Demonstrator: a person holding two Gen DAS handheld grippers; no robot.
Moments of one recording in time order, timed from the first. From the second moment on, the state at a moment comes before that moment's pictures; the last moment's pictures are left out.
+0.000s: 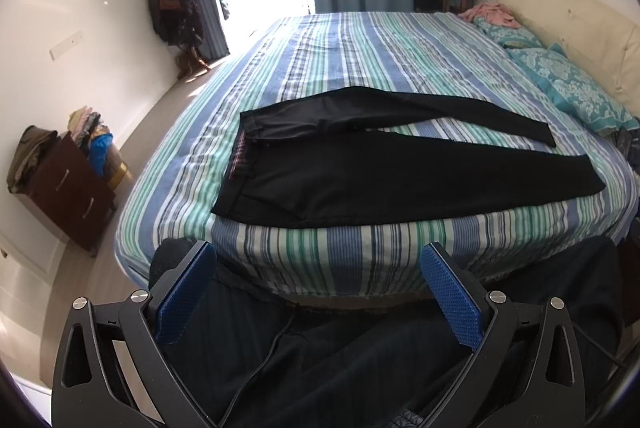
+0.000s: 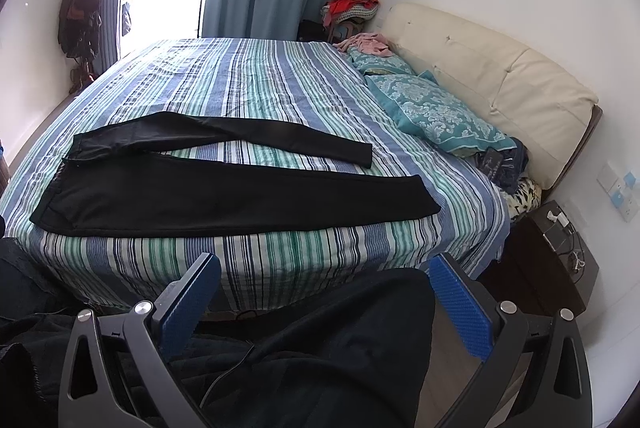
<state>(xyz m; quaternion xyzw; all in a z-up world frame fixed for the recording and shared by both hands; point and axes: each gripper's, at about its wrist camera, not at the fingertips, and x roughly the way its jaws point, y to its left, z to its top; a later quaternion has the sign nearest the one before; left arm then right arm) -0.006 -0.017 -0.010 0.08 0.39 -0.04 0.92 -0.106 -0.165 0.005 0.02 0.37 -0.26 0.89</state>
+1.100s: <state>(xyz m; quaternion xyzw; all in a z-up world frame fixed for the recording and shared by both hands) 0.024 -0.017 -0.009 0.02 0.41 -0.11 0.91 -0.103 -0.163 0.013 0.03 0.32 -0.16 0.93</state>
